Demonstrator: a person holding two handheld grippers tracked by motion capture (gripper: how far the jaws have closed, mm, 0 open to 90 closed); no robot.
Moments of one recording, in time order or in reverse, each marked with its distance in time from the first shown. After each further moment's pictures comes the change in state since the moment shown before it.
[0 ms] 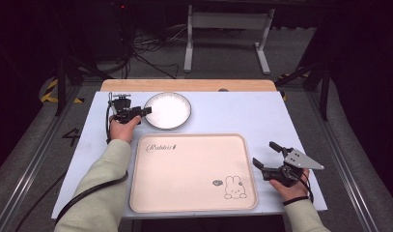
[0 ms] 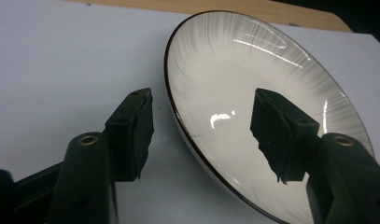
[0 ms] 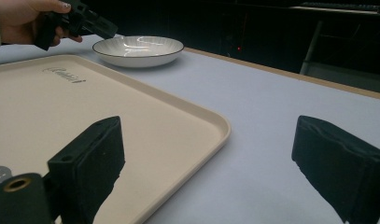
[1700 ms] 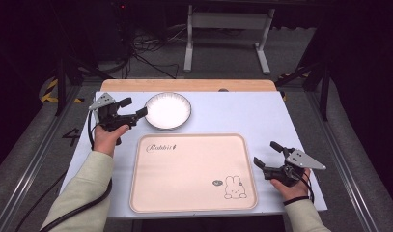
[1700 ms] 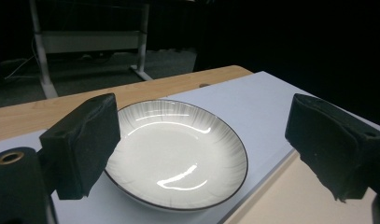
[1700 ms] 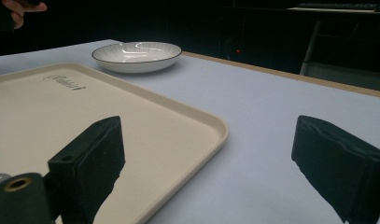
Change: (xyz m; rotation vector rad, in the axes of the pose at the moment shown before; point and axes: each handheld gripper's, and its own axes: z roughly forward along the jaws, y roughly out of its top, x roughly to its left) left arm -0.033 -0.005 -0.086 -0.329 -0.238 0.308; right arm -0.003 -0.001 -0.002 -0.019 -0.004 0.031
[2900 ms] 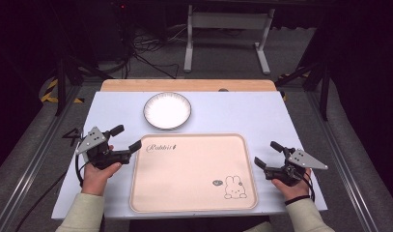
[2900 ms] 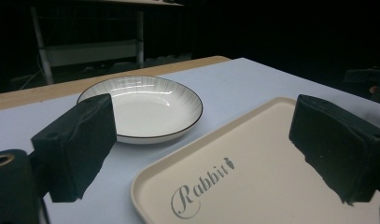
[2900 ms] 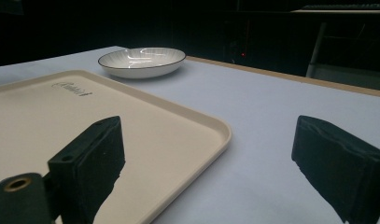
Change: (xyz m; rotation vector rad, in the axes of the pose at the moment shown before) left arm -0.062 -0.051 -0.070 -0.030 0.006 0.102; right arm -0.003 -0.001 -0.002 -0.020 0.029 0.022
